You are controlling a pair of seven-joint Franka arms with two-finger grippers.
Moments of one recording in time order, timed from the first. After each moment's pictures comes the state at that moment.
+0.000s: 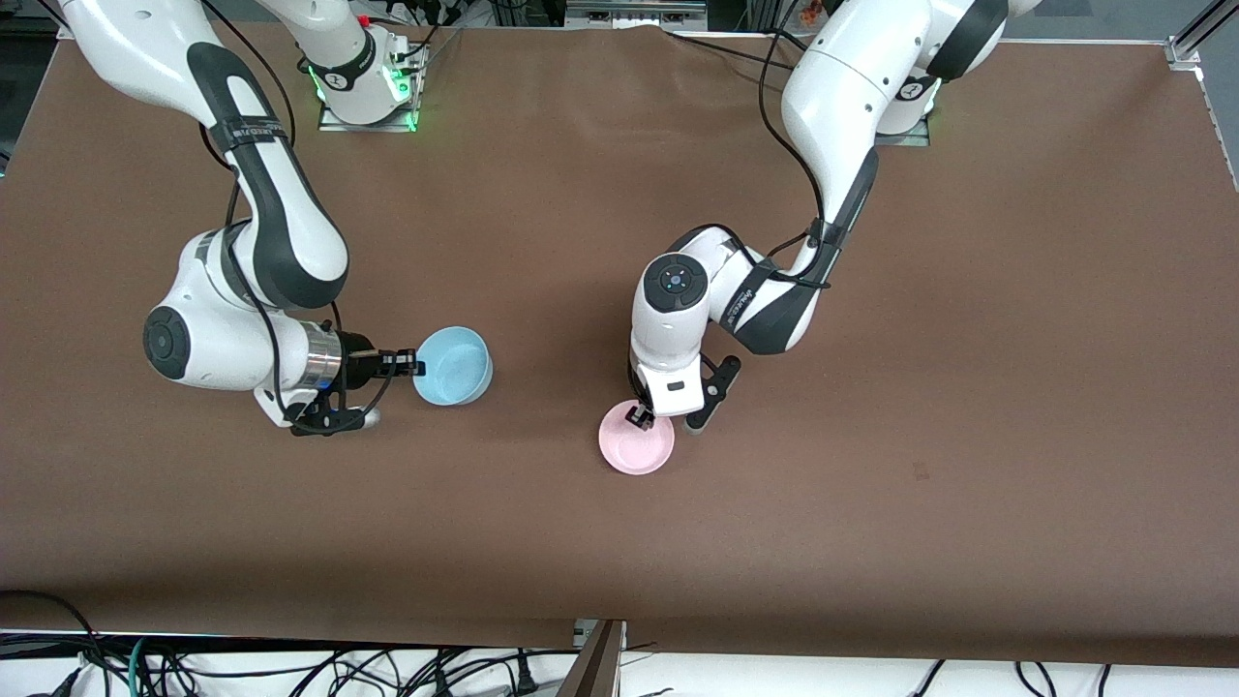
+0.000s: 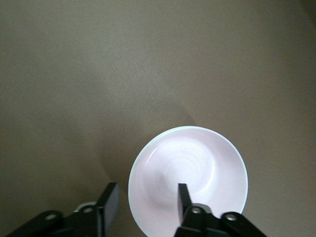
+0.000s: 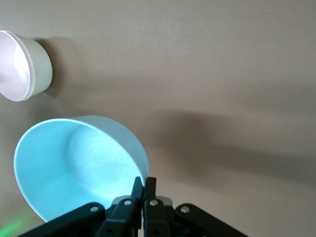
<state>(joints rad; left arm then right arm) -0.60 0.91 -0.04 -1.20 0.13 2.27 -1.72 0.10 0.53 0.15 -1.64 0.38 2.04 -0.01</state>
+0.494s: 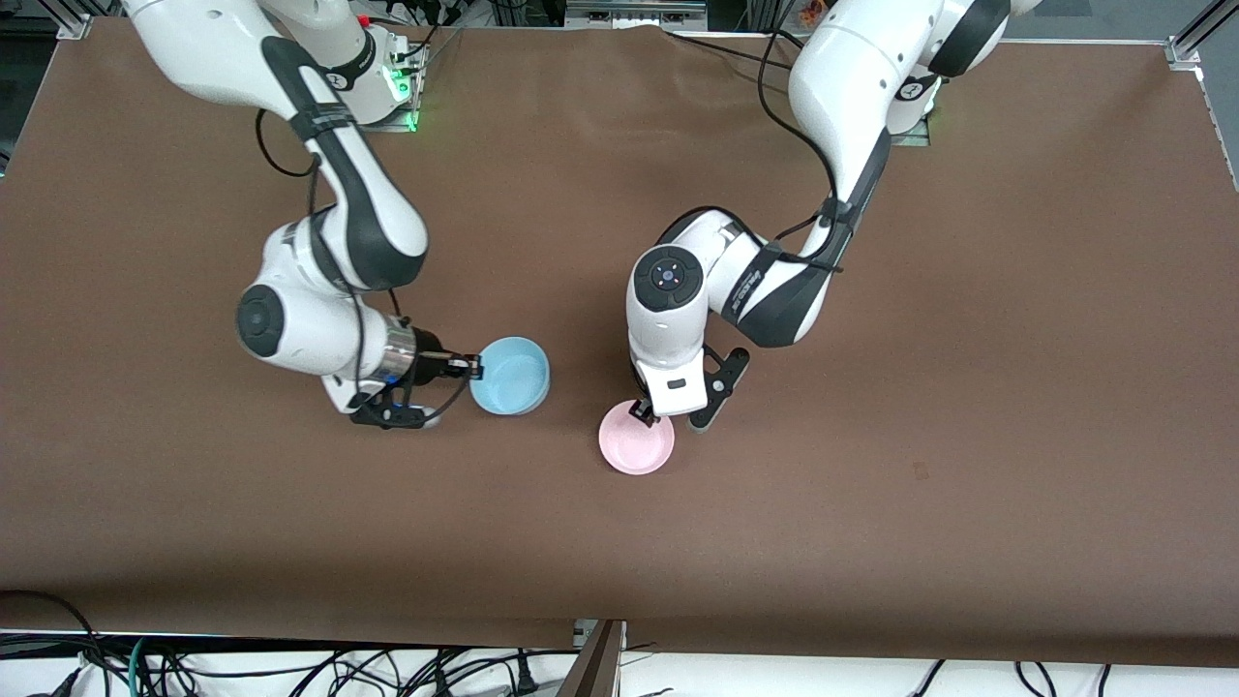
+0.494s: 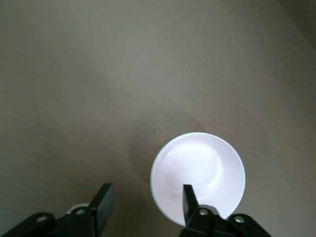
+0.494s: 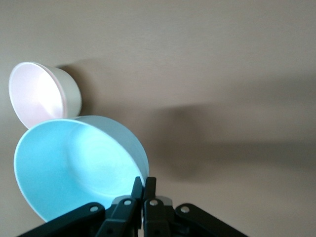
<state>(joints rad) -0.60 0.88 -0.04 -1.02 0.13 1.93 -1.65 0.26 0.57 0.15 -1.63 0.39 2.22 0.31</state>
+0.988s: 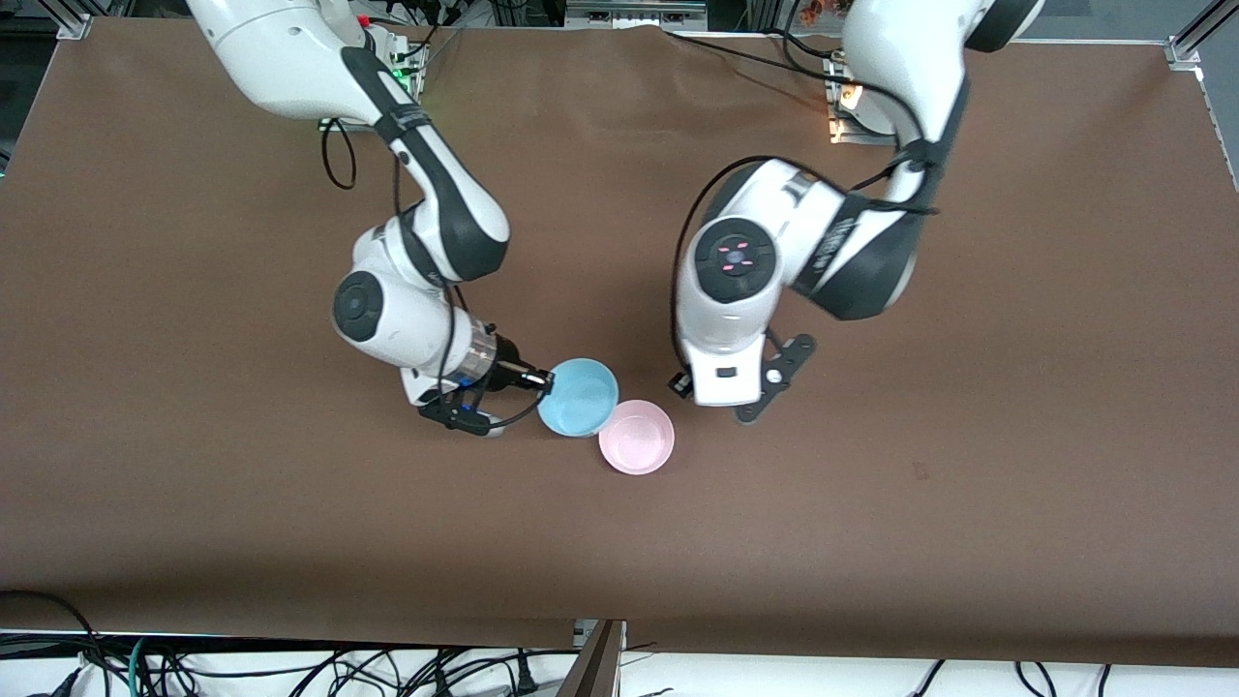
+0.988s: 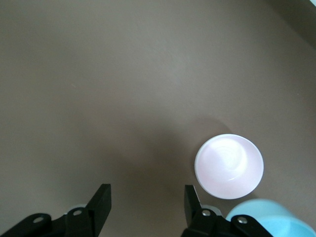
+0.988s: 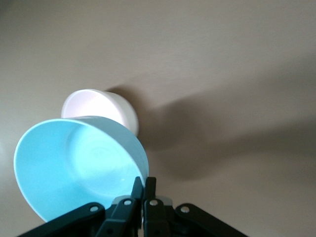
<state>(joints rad) -0.50 0.74 -0.04 -0.95 0.02 1.61 -1.32 0.40 0.69 0.15 -1.49 0.39 2.39 0.62</state>
